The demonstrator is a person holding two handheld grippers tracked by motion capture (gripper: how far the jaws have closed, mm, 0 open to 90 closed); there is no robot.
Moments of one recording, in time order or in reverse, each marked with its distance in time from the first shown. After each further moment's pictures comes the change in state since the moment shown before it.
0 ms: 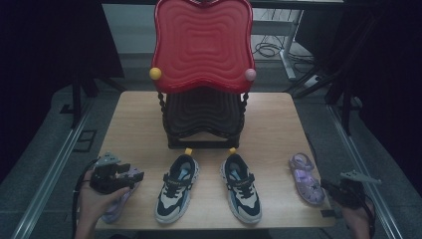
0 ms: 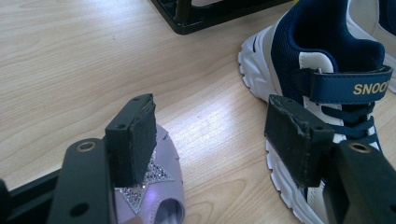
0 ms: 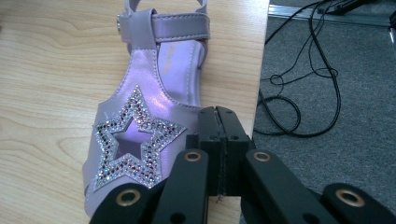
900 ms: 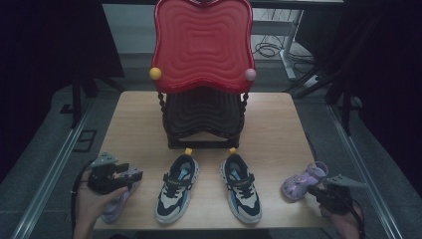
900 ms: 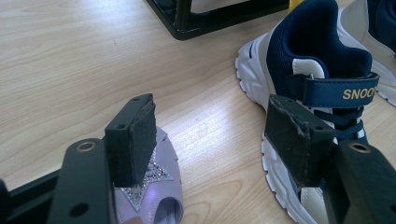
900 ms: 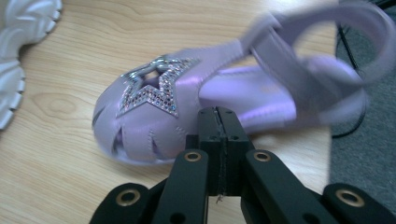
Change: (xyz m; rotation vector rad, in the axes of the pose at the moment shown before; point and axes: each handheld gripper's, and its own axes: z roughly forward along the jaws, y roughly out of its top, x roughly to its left) left arm 0.002 0.000 -0.005 -0.020 -0.011 -0.013; right arm 0.046 -0.001 -0.003 0.033 0.064 -0.046
